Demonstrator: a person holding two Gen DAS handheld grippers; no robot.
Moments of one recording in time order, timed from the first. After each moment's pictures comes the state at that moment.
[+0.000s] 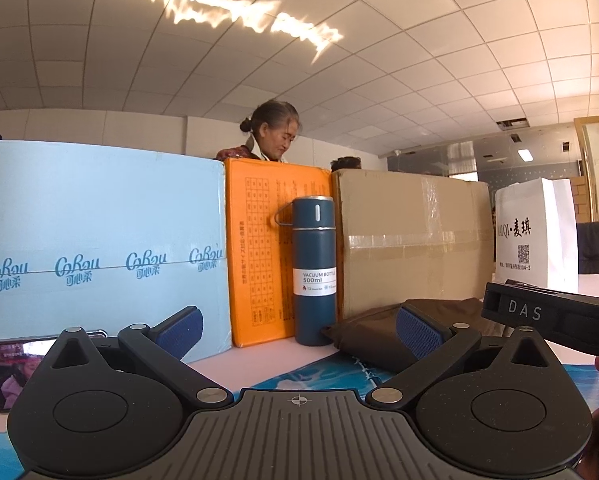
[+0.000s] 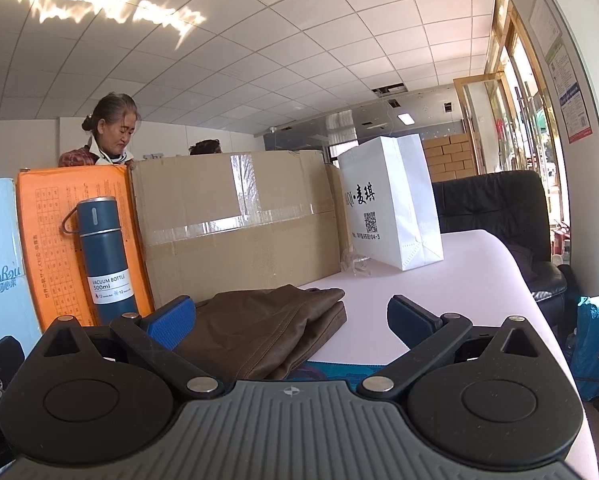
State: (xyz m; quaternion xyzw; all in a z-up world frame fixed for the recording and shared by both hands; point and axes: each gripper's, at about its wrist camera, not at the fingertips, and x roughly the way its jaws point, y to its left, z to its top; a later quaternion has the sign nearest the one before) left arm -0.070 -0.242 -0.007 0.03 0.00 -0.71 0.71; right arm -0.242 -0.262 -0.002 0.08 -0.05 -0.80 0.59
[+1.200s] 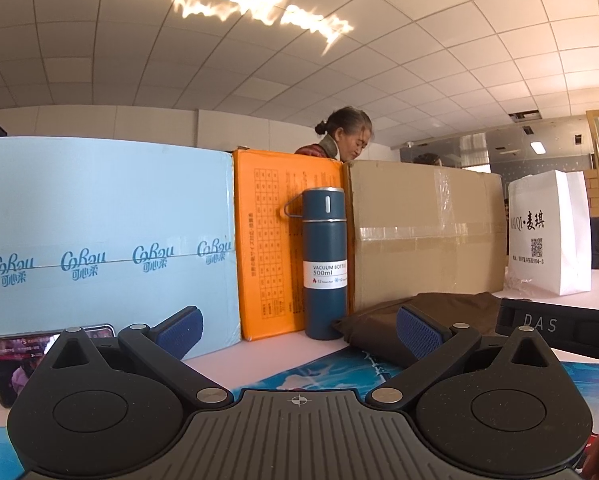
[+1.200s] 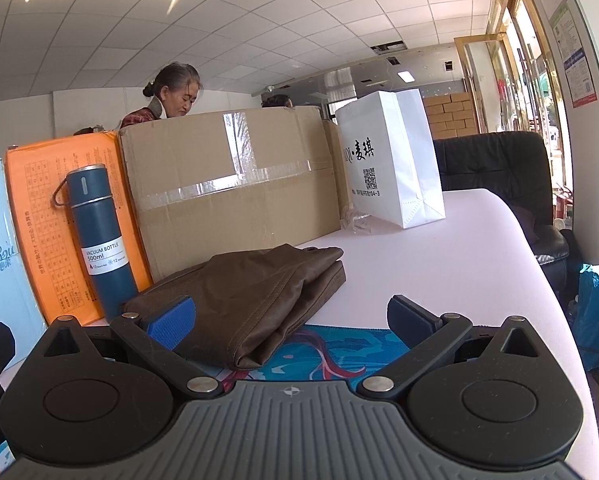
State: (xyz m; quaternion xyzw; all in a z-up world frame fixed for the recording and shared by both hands) left arm -0.075 -0.250 -0.008 0.04 0.00 -0.69 0.72; right arm -0.253 -0.275 -0.005 0.14 -0.02 -0.79 0.59
